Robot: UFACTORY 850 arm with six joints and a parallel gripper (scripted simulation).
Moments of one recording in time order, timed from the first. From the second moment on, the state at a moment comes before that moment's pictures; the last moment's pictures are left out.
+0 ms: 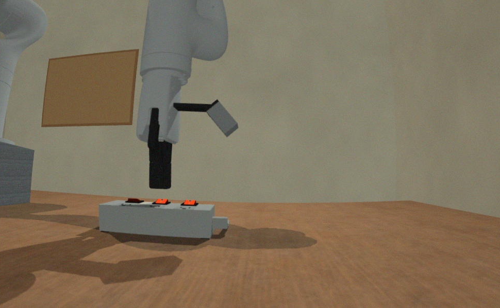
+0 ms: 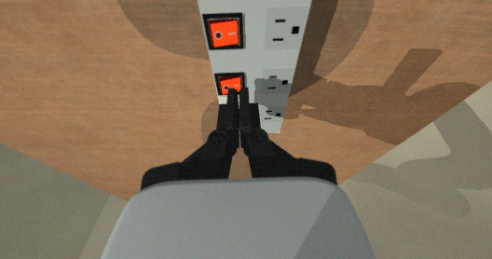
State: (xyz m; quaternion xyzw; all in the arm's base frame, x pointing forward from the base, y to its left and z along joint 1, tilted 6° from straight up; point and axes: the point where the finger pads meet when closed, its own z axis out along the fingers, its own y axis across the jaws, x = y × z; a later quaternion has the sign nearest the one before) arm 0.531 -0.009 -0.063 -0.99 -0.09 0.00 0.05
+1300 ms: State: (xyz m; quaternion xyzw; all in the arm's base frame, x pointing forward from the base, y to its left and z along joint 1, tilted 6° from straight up) arm 0.532 -0.012 -0.032 -0.99 -0.09 0.00 0.05
